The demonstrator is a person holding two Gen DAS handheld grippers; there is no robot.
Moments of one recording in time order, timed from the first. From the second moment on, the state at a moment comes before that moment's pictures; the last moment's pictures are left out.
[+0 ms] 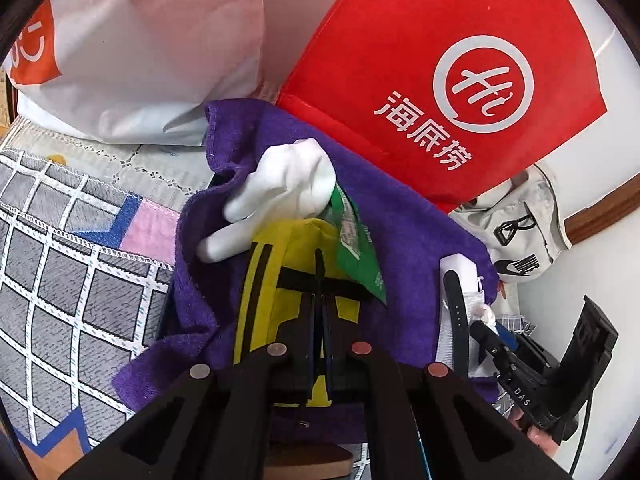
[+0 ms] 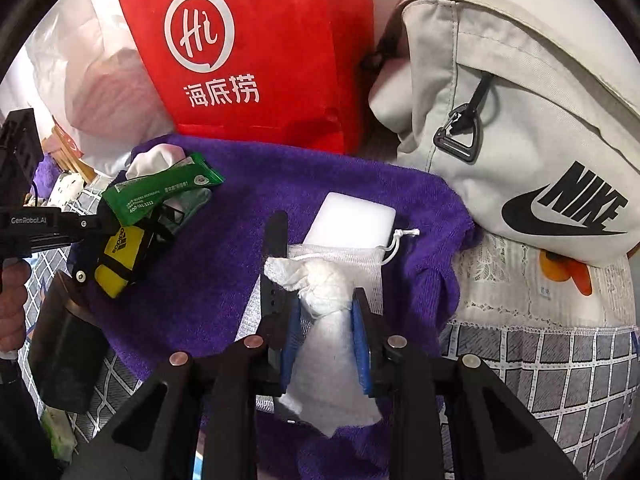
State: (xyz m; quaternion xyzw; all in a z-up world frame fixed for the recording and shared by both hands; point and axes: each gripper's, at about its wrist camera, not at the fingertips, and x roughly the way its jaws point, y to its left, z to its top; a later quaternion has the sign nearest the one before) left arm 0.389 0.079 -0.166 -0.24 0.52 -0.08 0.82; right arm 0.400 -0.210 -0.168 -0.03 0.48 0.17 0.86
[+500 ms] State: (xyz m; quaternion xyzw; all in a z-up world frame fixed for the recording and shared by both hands) left arm 0.363 0.086 -0.137 -0.18 0.52 -0.04 0.83; right arm 0.380 -0.200 -0.137 -0.06 0.45 0.16 0.88
